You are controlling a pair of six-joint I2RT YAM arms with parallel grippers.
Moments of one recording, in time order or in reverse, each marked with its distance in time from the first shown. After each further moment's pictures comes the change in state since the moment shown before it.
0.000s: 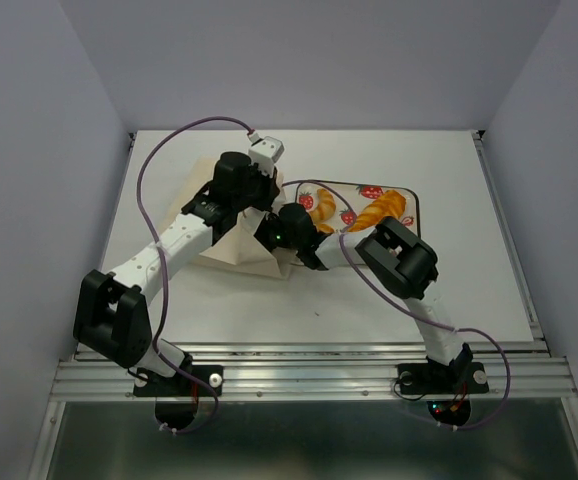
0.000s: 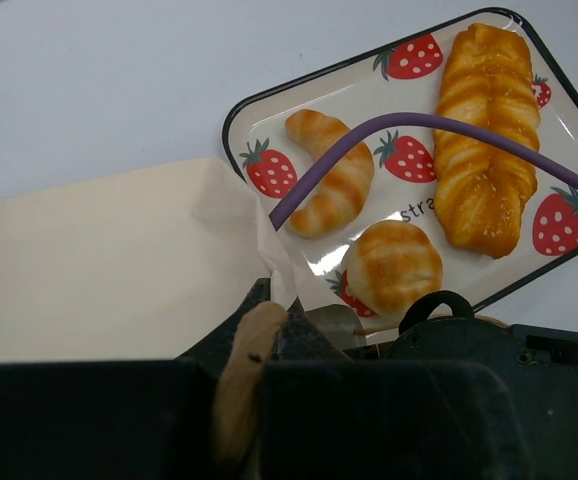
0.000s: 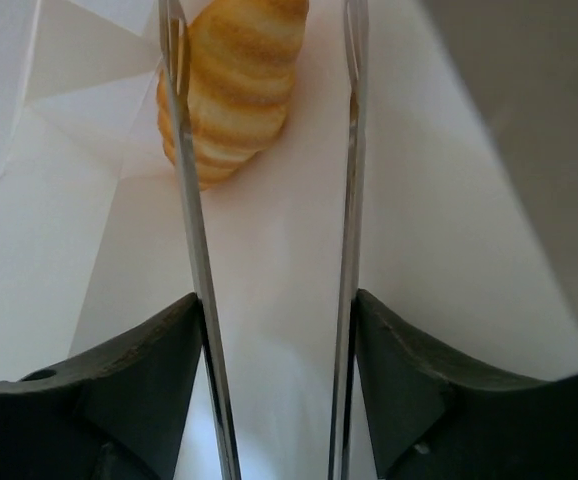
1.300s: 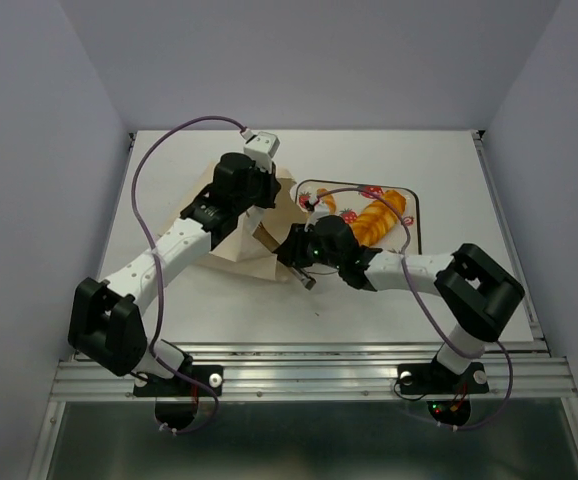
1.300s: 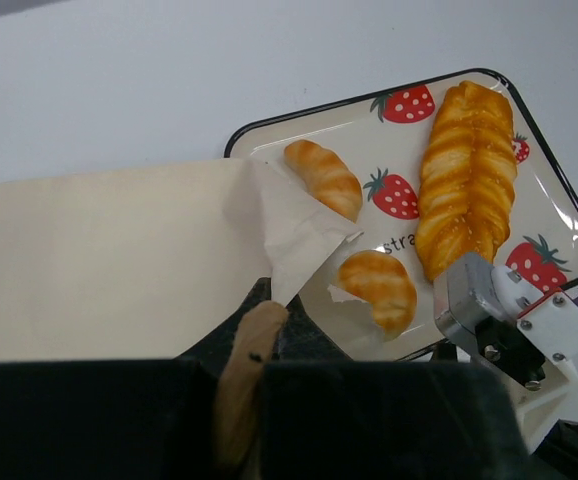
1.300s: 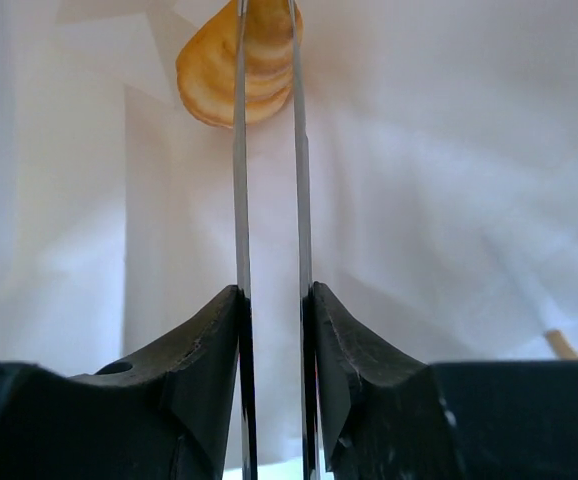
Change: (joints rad) left arm -0.028 -0.027 -0.001 0.024 -0.101 -0.101; right arm 0.018 -0.531 -0.430 -0.216 0.272 -0.027
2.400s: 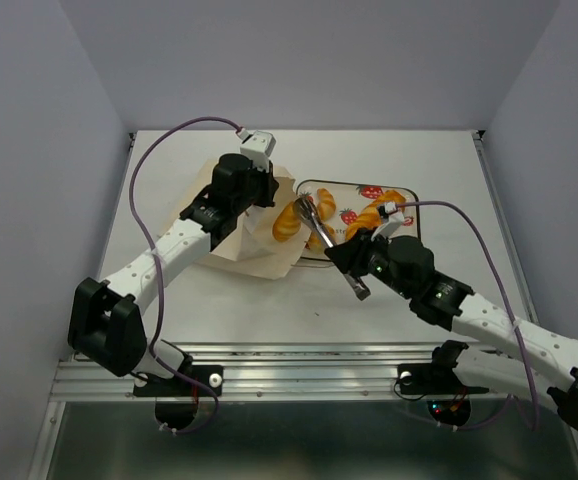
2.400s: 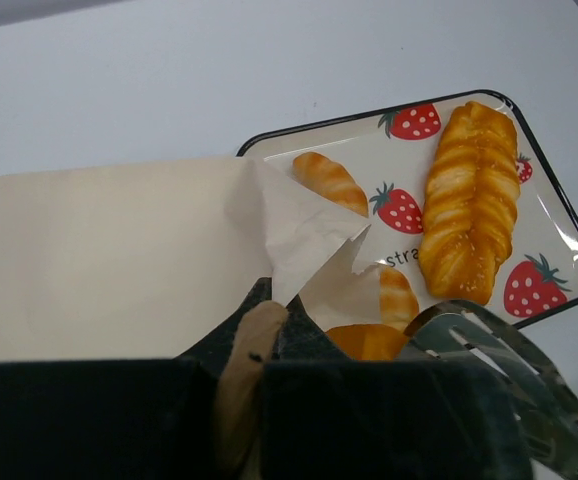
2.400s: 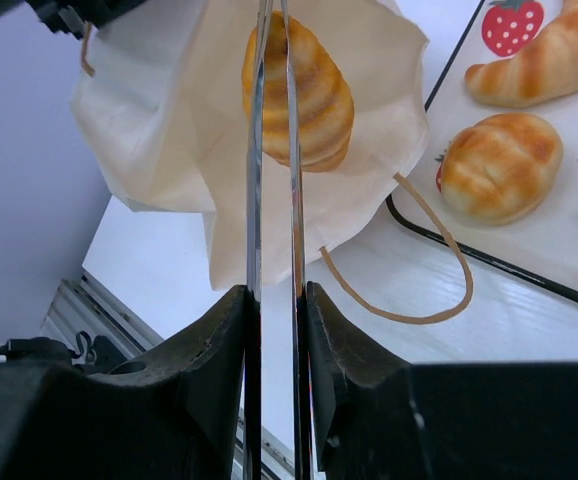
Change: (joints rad) left arm 0.006 -0.031 -0.019 0.030 -0.021 -0.025; right arm 0.003 -0.766 -0.255 -0.365 0.234 -0.028
